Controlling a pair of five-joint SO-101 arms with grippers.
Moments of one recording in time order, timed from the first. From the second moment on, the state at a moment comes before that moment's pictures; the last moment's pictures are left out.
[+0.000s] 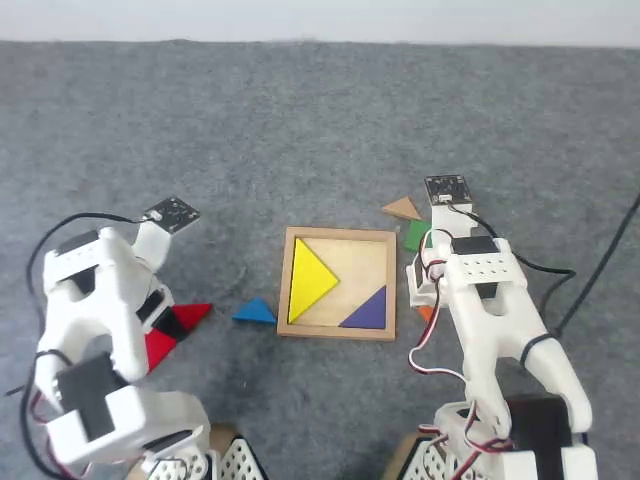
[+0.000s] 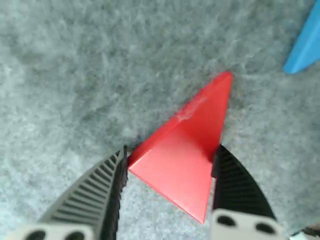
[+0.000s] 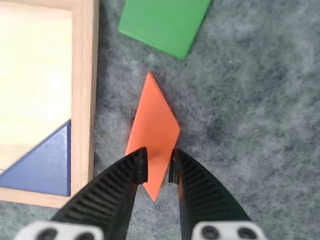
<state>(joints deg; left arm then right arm) -32.6 -0.8 42.6 65.1 -56.9 -9.4 -14.7 48.6 56.1 -1.5</state>
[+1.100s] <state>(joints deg) -32.5 0.3 42.9 66.4 -61.7 -9.4 -14.7 48.6 56.1 -1.5</state>
